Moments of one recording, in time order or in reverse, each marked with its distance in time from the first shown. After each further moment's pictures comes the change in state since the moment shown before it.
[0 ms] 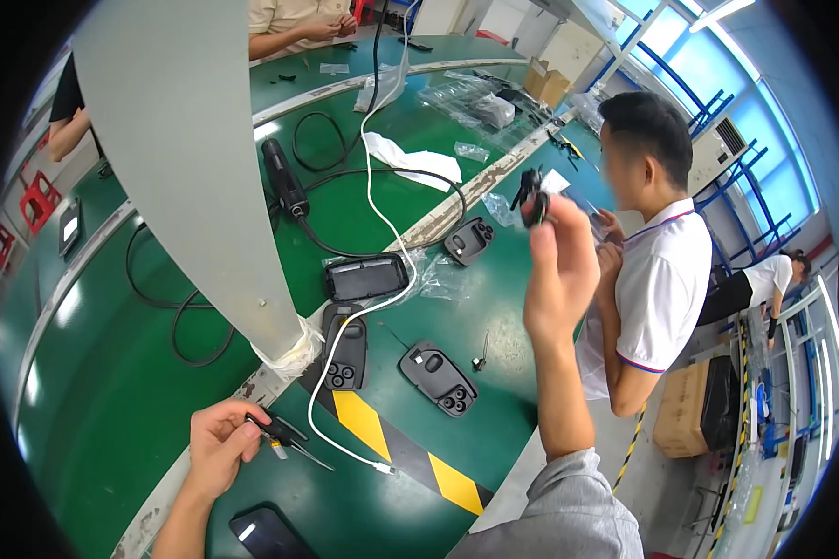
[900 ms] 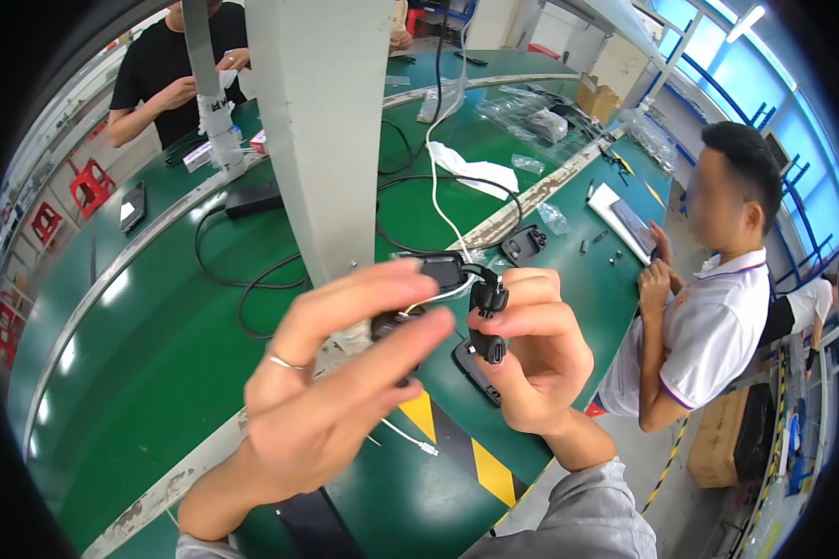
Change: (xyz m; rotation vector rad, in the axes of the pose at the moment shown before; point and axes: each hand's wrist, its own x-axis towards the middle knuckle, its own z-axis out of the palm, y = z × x) left_hand 0.019 0.119 0.107 0.649 -0.060 1.075; right_hand -0.043 -0.077 0.049 0.280 -0.288 -0.226
